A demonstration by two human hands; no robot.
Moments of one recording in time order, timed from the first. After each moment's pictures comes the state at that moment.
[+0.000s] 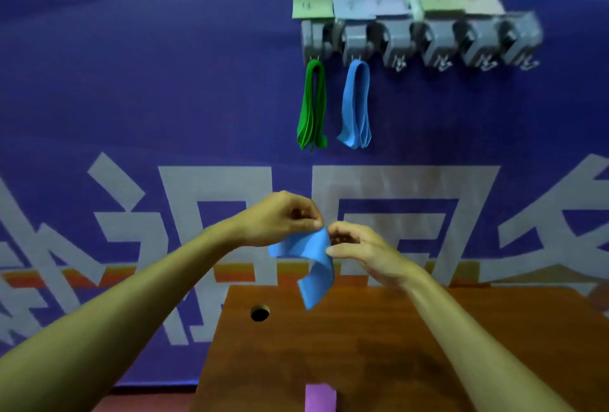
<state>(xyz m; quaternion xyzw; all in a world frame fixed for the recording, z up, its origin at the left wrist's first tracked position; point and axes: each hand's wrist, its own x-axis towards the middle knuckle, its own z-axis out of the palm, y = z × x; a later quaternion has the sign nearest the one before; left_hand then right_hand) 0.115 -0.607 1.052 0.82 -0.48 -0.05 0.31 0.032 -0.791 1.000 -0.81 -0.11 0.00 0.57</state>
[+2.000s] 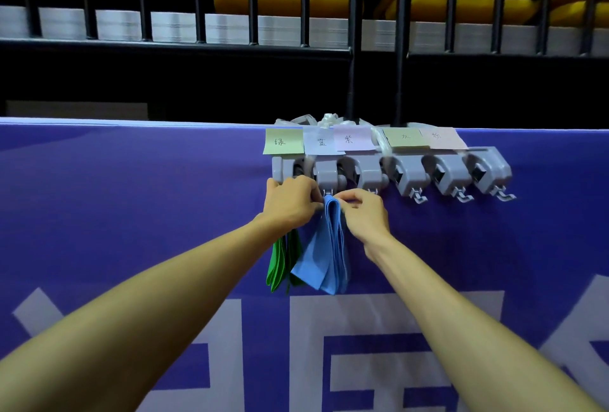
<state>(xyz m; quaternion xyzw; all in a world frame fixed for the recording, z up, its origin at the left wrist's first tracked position) 0.245 -0.746 1.213 0.87 -0.33 0.29 0.23 0.194 -0.873 1.180 -0.75 0.09 -0.39 0.52</state>
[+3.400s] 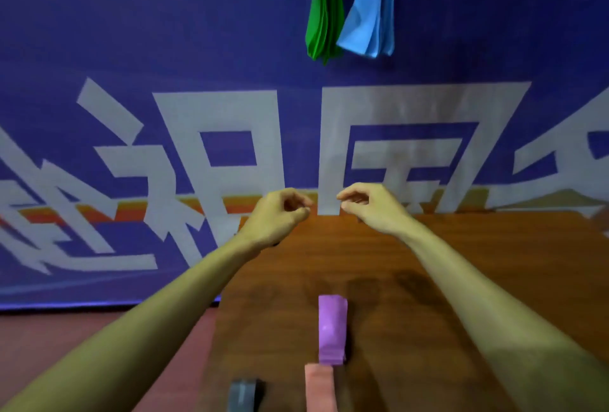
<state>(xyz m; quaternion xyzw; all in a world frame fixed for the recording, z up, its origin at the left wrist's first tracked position) 0.080 -0.584 0.925 0.85 -0.22 -0.08 0.47 0.039 -0.785 0.911 -0.90 0.06 -0.07 0.42</state>
